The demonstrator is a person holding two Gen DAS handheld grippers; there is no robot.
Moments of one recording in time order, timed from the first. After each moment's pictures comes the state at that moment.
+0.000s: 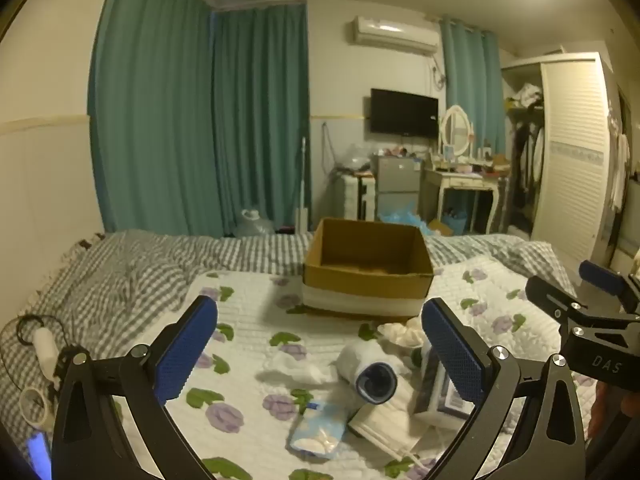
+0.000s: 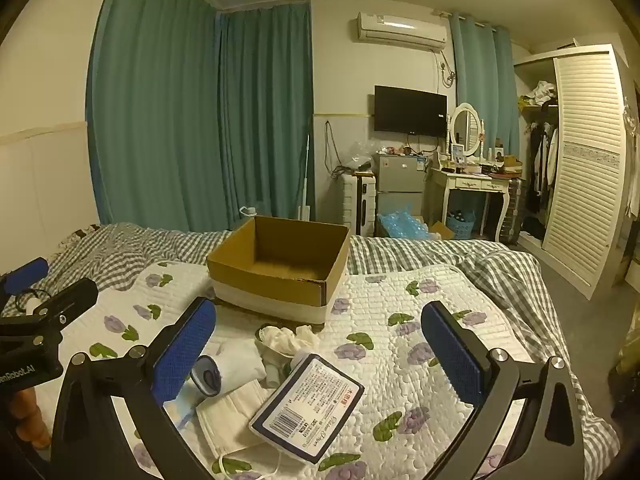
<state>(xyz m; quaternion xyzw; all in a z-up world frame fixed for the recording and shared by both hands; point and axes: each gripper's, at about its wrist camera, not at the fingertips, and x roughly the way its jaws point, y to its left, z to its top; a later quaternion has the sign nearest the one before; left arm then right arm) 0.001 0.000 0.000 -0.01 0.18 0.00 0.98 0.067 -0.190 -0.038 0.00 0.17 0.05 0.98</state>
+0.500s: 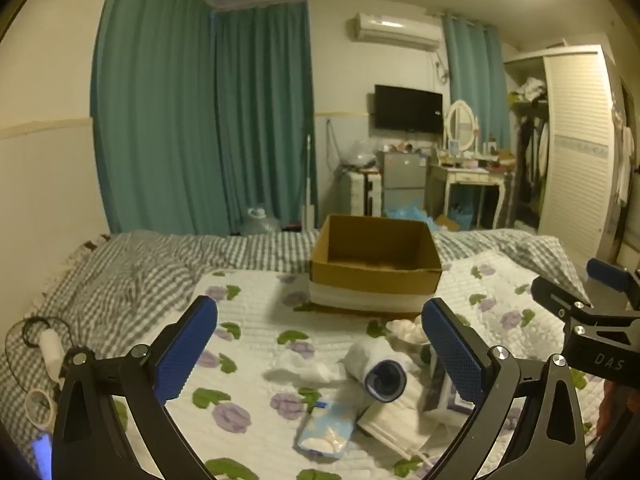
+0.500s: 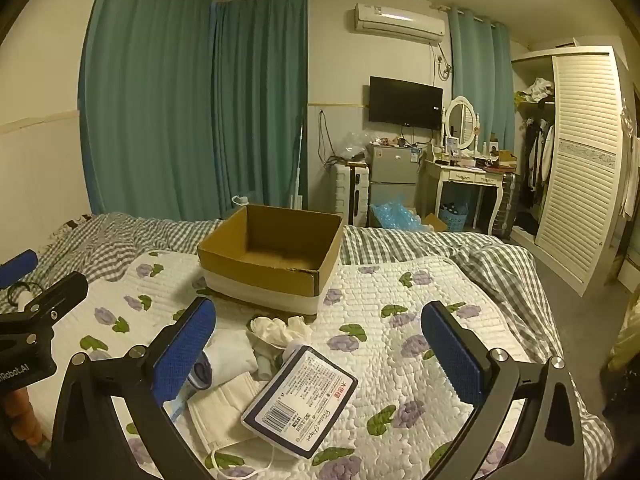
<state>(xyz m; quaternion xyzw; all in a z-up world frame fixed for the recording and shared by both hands) -0.001 -0.003 -0.002 0.01 0.18 0.01 0.98 0.073 -0.191 -0.045 -0.01 0.19 0.04 0.98</state>
